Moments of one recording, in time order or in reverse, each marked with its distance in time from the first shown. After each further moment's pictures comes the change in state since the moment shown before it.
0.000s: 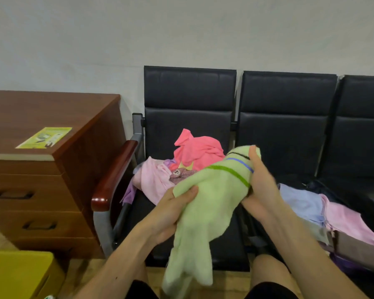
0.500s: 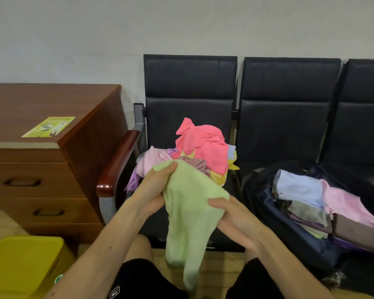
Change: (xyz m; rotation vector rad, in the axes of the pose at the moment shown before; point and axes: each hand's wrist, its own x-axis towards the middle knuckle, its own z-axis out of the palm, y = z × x) left_hand 0.009 0.015 -0.025 -0.099 0.278 -0.085; right_hand -0.039 0.082 -0.032 -0.061 -0.419 0.259
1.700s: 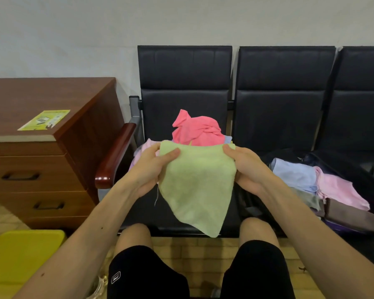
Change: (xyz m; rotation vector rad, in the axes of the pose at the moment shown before) left_hand -0.011 0.016 0.000 0.348 -0.091 0.175; right_hand 0.023 -0.064 -0.012 -0.224 0.409 -0.106
